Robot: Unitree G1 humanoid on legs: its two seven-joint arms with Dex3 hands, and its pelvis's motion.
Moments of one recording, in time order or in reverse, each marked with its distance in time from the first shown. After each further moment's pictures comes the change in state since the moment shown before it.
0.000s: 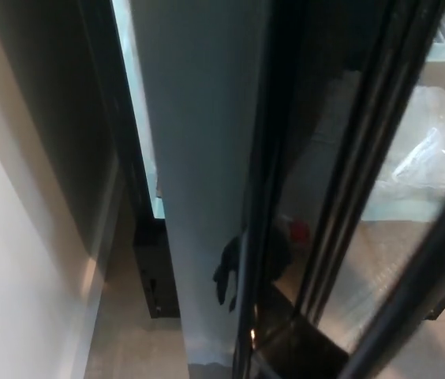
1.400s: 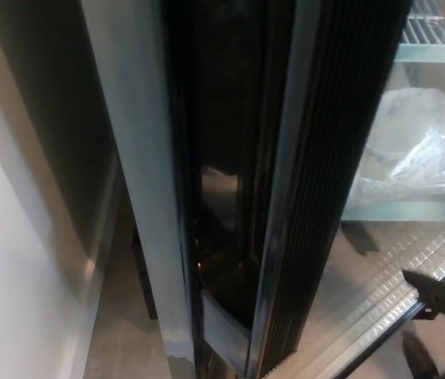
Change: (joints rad) left_arm -0.004 0.000 -0.007 0.009 0.002 -0.020 -0.005; right_arm 0.512 0.217 -0.173 -1.536 -0.012 -0.264 -0.106
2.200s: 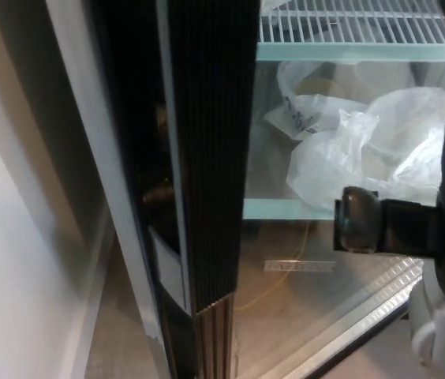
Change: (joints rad) left_arm 0.002 0.000 -0.002 0.002 0.000 0.000 0.000; right_arm -0.658 0.145 0.126 -0.235 -0.165 -0.195 -0.051
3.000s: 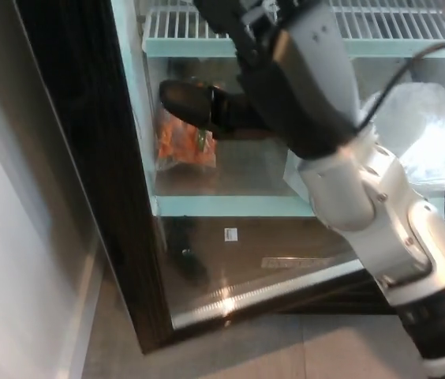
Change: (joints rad) left_arm -0.032 -0.003 -0.012 -0.002 0.001 0.000 0.000; right_arm -0.503 -0.064 0.144 0.656 -0.254 0.165 -0.012
